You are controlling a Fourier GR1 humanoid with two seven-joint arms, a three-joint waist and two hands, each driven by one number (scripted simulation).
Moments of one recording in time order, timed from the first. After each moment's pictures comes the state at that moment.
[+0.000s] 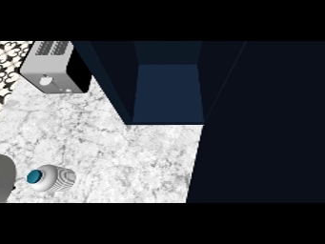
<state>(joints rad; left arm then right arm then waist) 0.35 0.17 0.50 -1.94 0.50 -0.64 0.14 0.15 -0.07 0.46 -2.48 0.09 -0.06 0.38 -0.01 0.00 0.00</state>
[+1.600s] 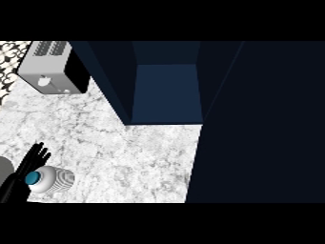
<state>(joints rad) -0.03 0.26 0.43 -0.81 -0.09 -0.56 -0.60 0.12 -0.14 0.56 -2.48 0.11 -0.19 0.38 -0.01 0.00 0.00</state>
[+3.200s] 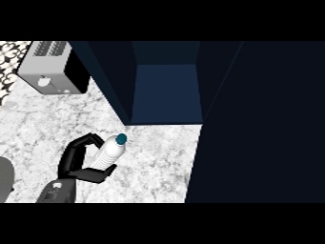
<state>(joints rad) -0.28 0.09 0.24 -0.63 -0.19 -0.15 -0.93 0.05 -0.21 0.58 -2.46 0.11 -0.28 0.40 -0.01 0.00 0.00</state>
